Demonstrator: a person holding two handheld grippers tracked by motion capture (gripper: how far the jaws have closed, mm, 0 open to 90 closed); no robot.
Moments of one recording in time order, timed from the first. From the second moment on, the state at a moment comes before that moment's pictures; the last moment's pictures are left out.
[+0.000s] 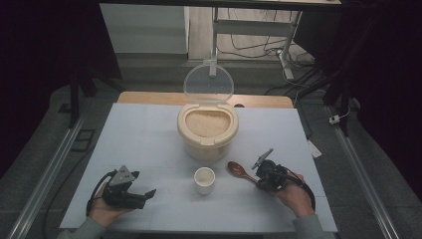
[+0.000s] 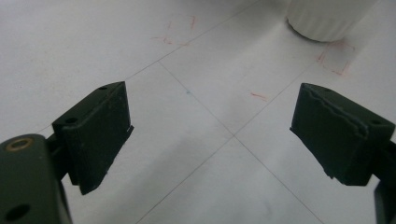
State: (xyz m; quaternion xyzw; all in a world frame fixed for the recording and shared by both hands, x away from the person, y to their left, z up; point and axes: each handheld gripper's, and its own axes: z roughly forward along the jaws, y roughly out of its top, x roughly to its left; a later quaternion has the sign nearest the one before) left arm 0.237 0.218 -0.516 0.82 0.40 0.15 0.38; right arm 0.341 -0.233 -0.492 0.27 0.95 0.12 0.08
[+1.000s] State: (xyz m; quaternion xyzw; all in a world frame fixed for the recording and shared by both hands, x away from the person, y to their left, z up) left arm 0.238 0.221 -0.515 0.82 0.41 0.15 0.38; right arm 0.308 -0.236 -0.439 0.22 0.93 0.29 0.06
